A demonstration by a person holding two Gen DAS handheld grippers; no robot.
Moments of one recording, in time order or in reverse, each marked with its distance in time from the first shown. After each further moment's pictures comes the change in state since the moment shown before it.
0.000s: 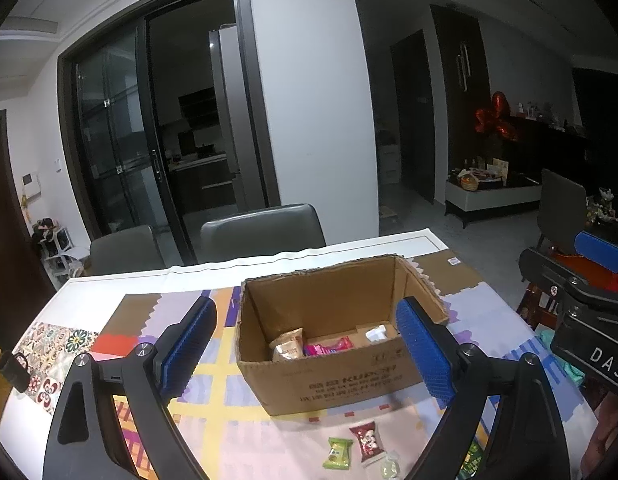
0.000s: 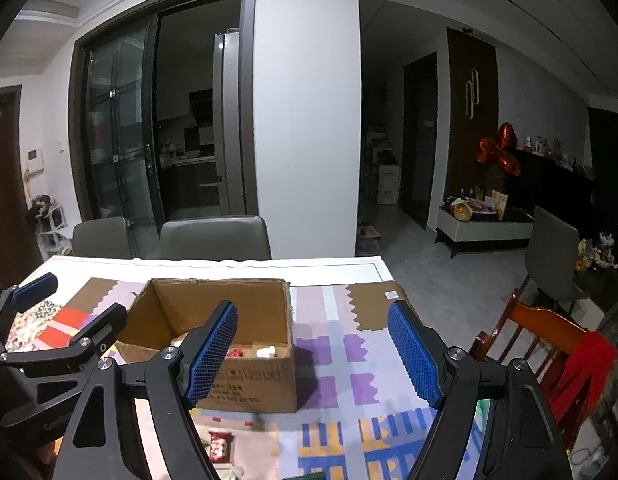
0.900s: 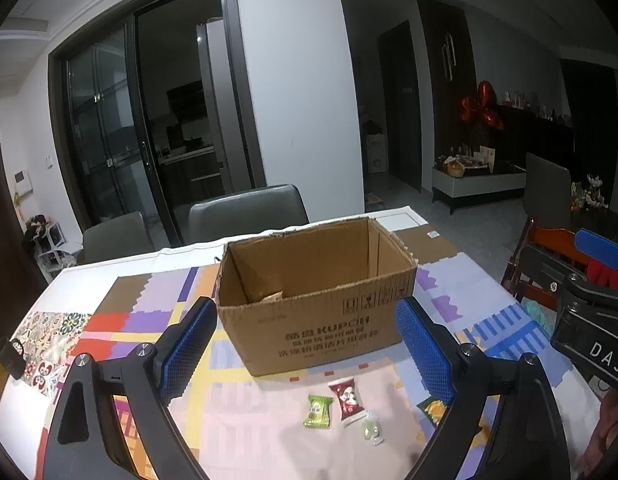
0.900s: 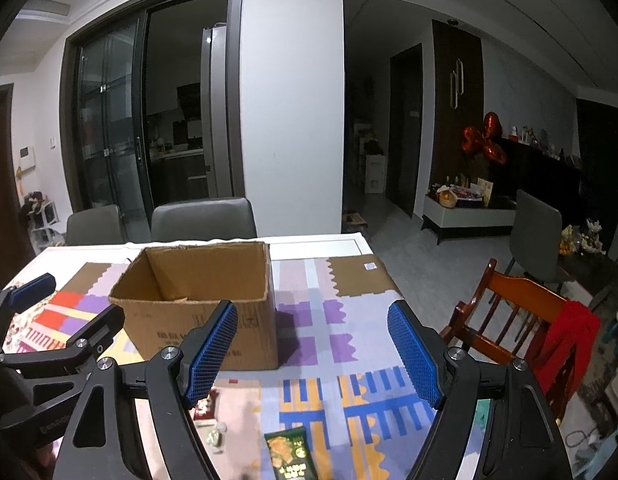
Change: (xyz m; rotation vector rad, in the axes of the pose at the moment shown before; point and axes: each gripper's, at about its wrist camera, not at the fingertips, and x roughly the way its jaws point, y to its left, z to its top) left arm -0.032 -0.017 -0.043 0.021 0.033 -0.037; right arm -0.037 -0.019 -0.044 0.014 0.033 -0.041
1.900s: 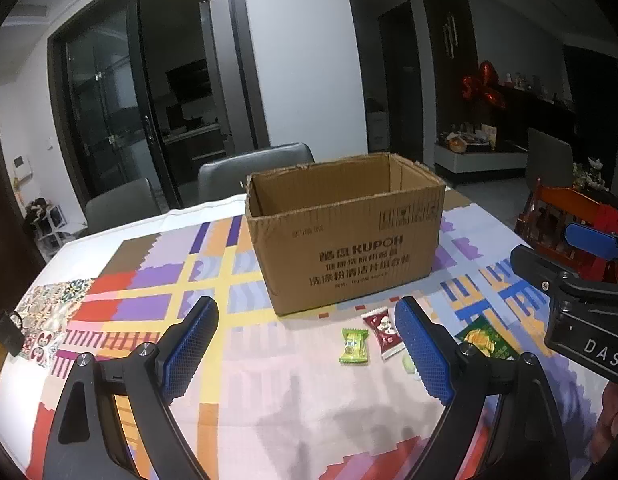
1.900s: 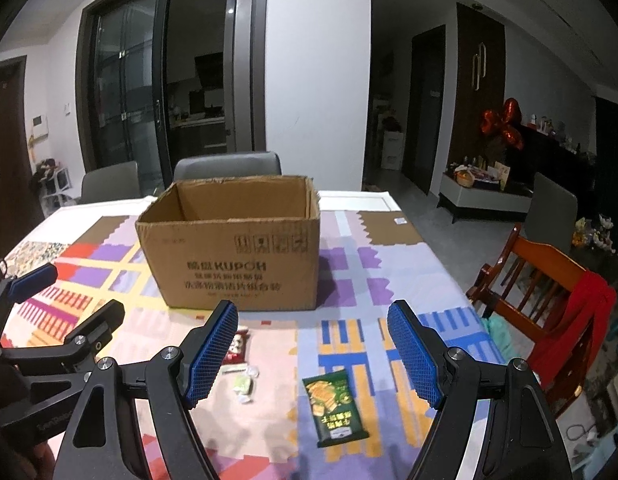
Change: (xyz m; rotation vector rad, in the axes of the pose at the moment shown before) left arm 0.004 0.037 -0.074 0.008 0.076 -0.008; right arm 0.005 0.046 -0.066 -0.052 0.100 0.045
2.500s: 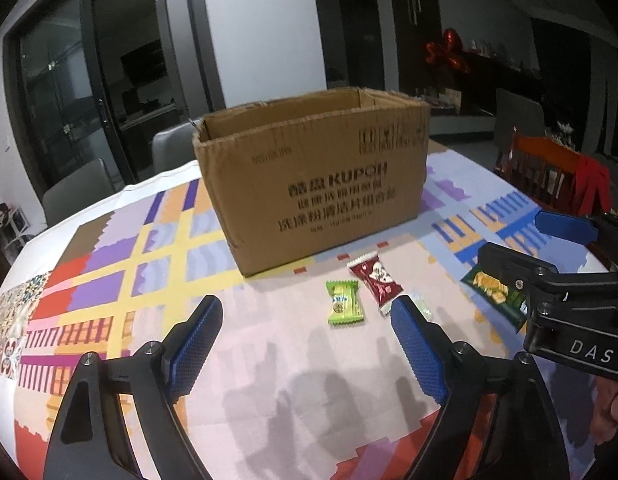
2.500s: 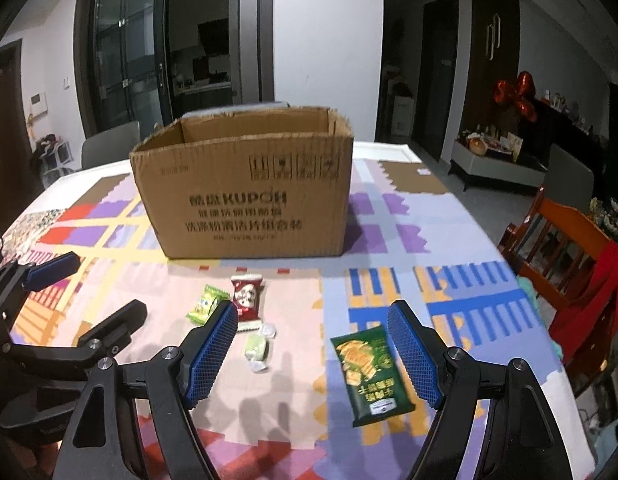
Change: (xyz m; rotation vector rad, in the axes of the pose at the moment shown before) left arm 0.055 0.001 -0.041 0.087 0.103 -0.141; right arm 0.047 0.023 -0.043 0.000 0.132 0.029
